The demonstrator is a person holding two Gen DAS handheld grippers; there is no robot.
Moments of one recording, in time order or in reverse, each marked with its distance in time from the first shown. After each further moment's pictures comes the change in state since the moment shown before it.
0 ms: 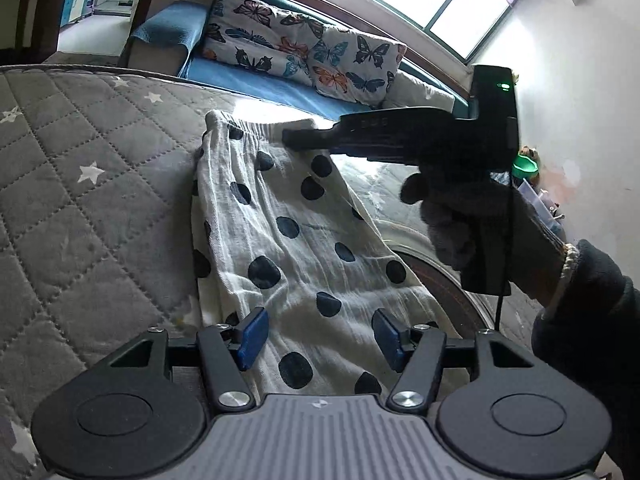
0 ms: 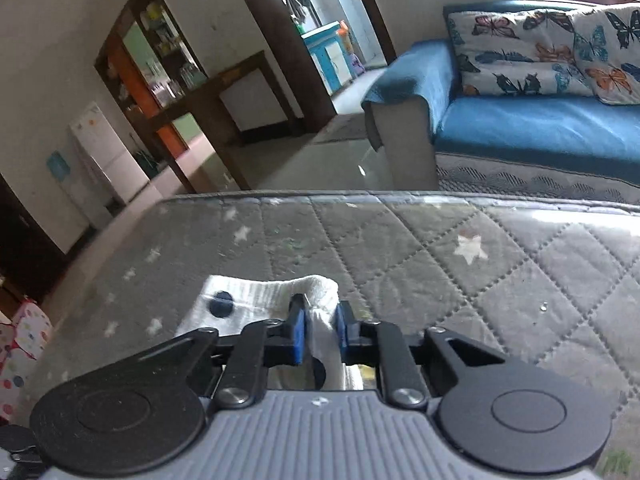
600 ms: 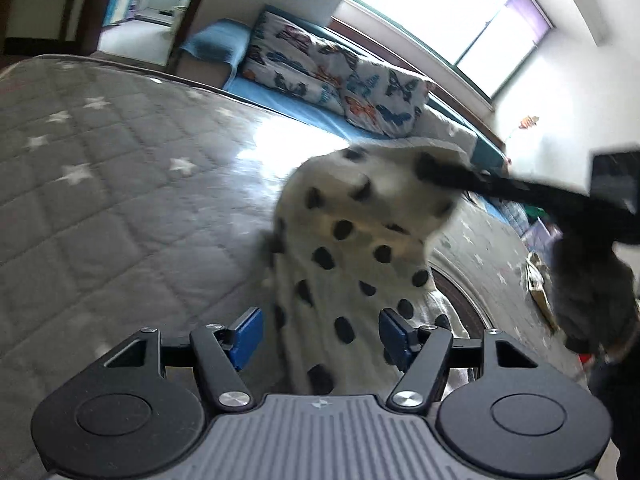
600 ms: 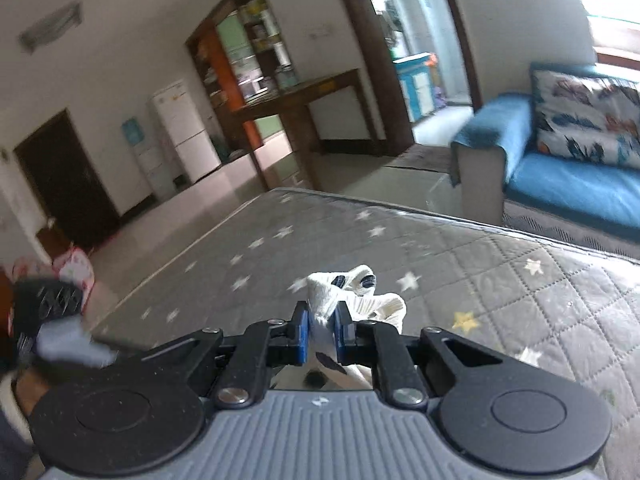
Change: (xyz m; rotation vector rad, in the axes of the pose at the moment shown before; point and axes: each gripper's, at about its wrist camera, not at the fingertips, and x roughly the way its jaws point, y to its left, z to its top) left arm -0.075 0.030 -0.032 -0.107 -0.100 0.060; right arm -0.118 0.097 -0.047 -0.256 -0.027 0.150
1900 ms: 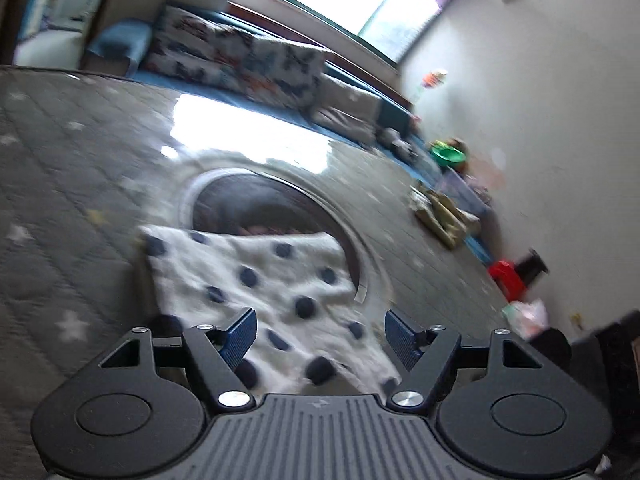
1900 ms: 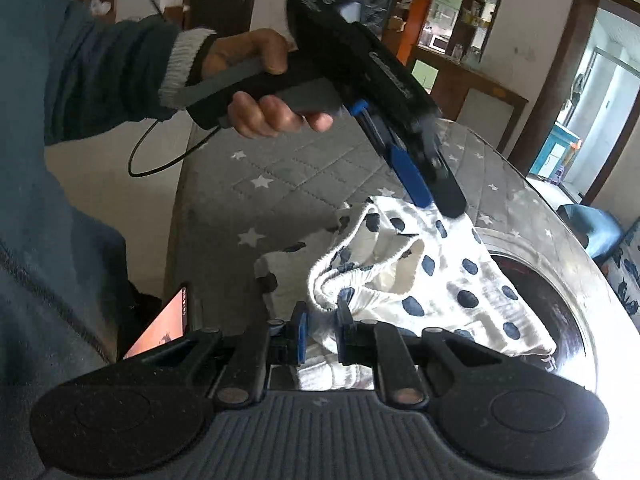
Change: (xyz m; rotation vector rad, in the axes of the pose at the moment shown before) left arm -0.053 -0.100 -0.095 0.197 0.097 -0.265; right arm -0.134 0.202 -0.215 -0.727 0.209 0.046
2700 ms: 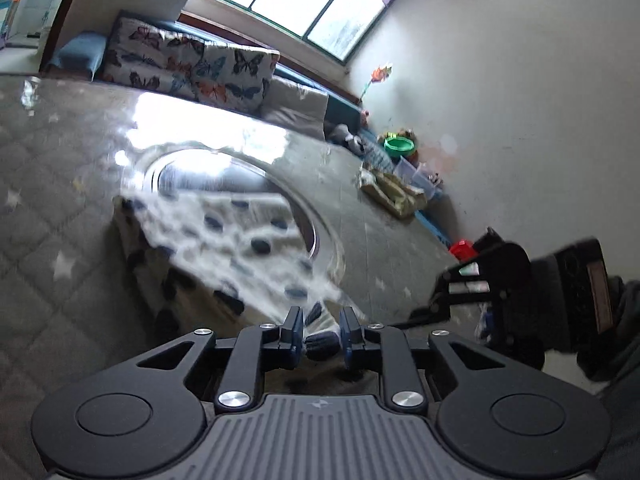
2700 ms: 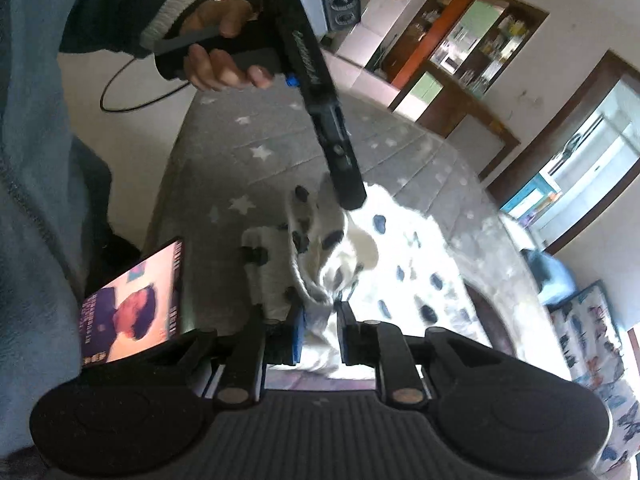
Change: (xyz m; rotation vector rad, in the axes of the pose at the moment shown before) left arm -0.055 0.000 -0.062 0.067 -0.017 -0.098; right arm 0.000 0.028 -0.008 -0.225 0.070 -0.126
